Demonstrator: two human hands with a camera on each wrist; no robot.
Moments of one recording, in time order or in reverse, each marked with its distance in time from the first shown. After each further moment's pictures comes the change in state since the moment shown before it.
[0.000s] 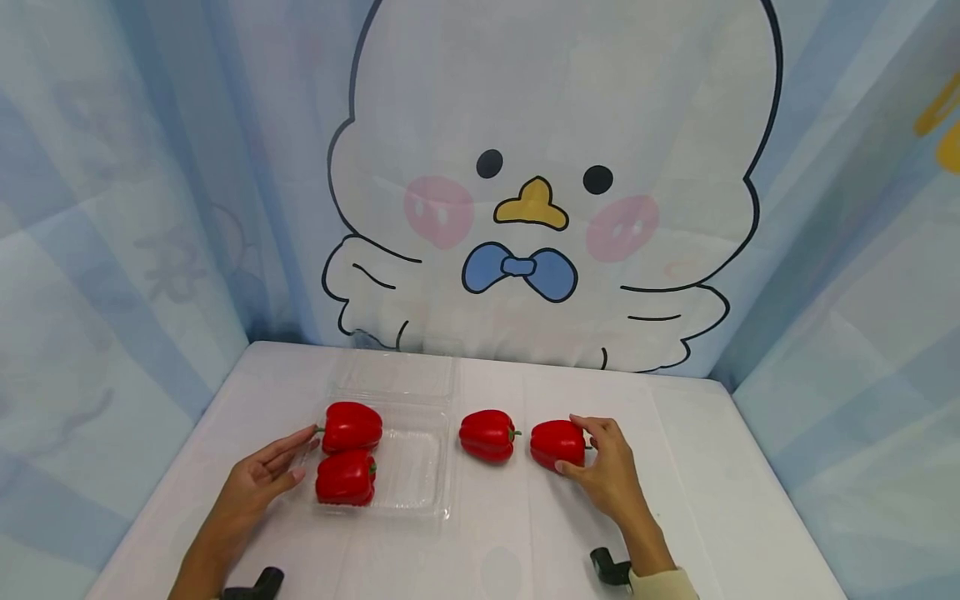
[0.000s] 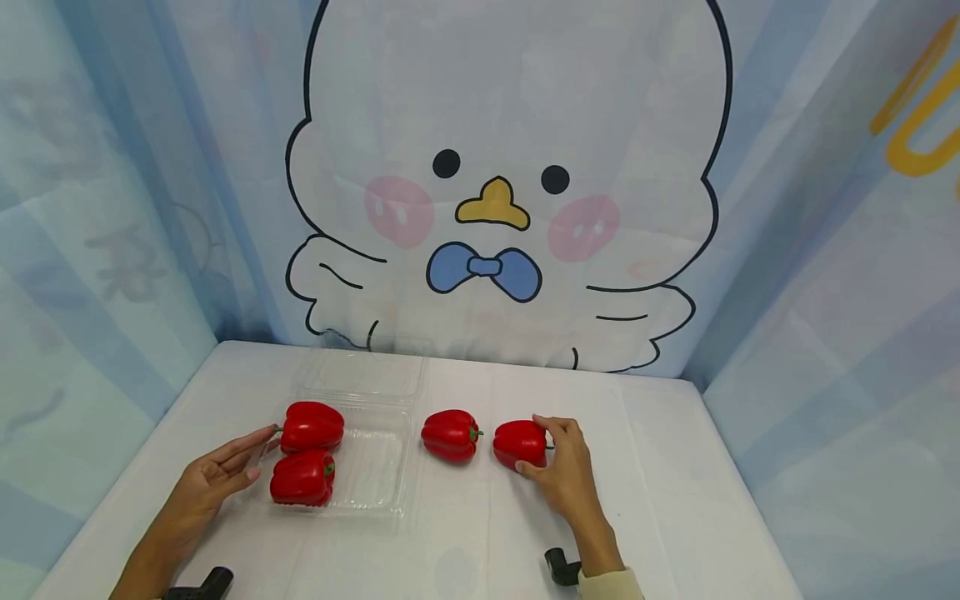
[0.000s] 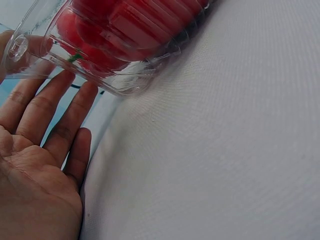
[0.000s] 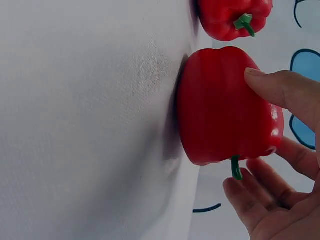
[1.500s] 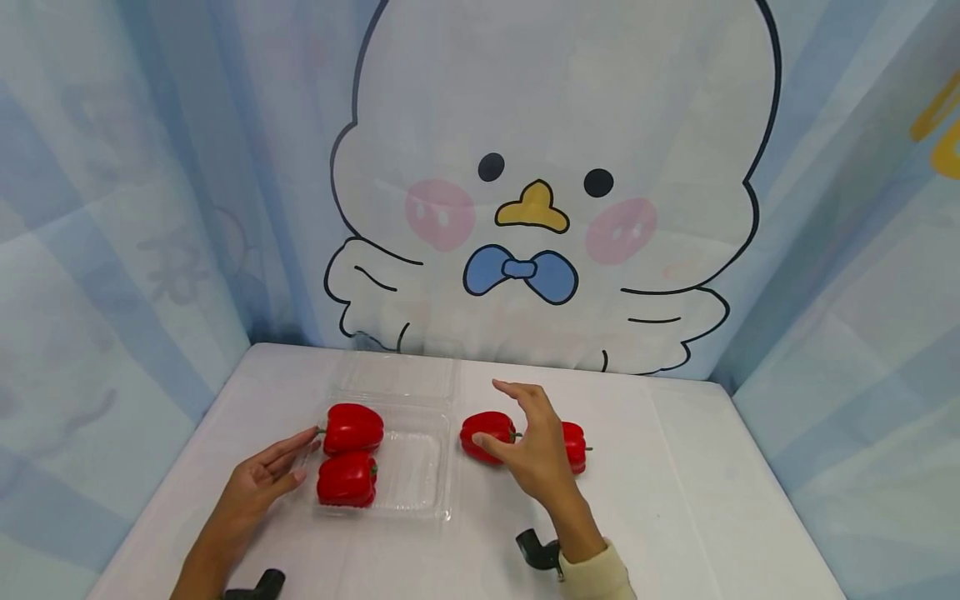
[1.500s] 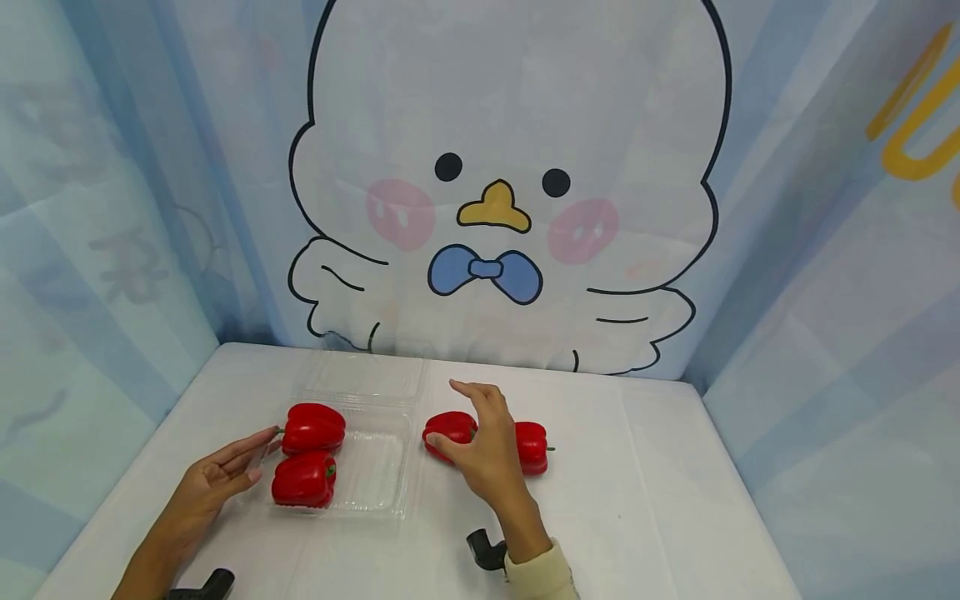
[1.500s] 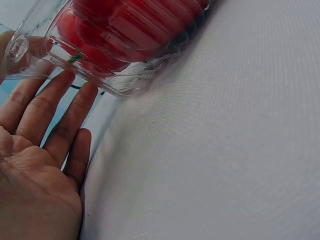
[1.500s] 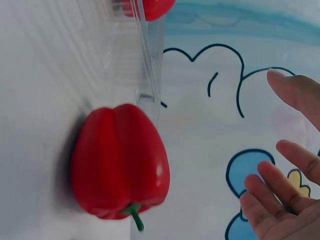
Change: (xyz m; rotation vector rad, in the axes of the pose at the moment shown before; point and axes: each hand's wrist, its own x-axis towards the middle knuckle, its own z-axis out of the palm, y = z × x) left_hand 0.000 -0.002 -0.001 -0.009 -0.002 0.014; right_hand -0.006 -0.114 0.030 0.244 0.035 -0.272
